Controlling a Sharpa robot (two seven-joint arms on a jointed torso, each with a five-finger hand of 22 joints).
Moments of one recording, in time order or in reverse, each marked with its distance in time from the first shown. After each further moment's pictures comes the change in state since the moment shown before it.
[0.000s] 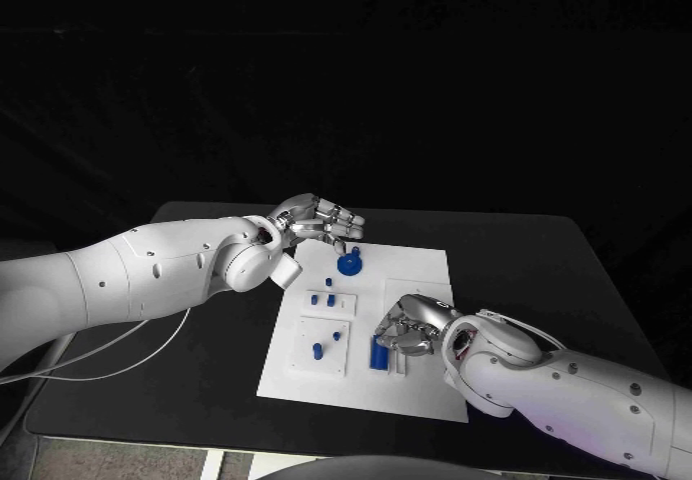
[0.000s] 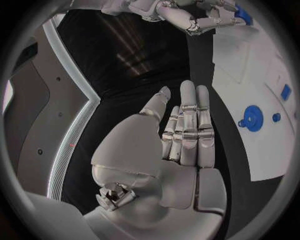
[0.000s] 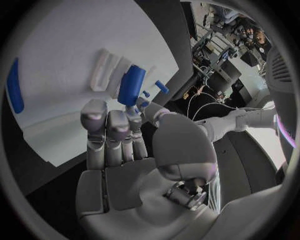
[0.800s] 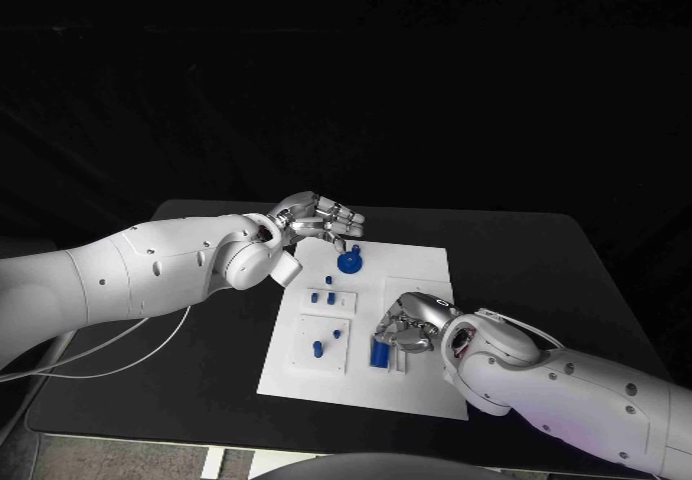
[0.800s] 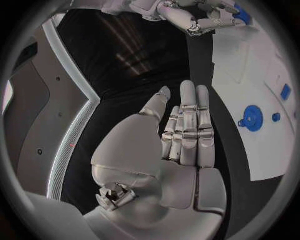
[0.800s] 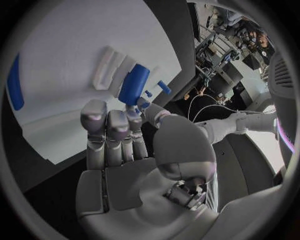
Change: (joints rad) left arm 0.000 0.002 0.000 -0.003 0.000 0.002 0.000; left_hand 0.000 0.000 0.000 0.000 0.000 -0.004 0.004 0.000 0.000 0.000 0.000 0.000 0.000 0.000 0.000 0.000 -0.001 0.000 0.000 0.000 0.000 -0.002; right arm -0.008 0.007 0.000 -0.014 -0.031 -0.022 0.005; right_hand 0.015 0.033 -0.002 -0.068 -0.055 0.014 0.005 0.002 0.004 0.000 -0.007 0.000 0.002 0.000 0.000 0.000 0.007 0.000 0.000 0.000 0.010 0.000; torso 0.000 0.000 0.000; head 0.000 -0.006
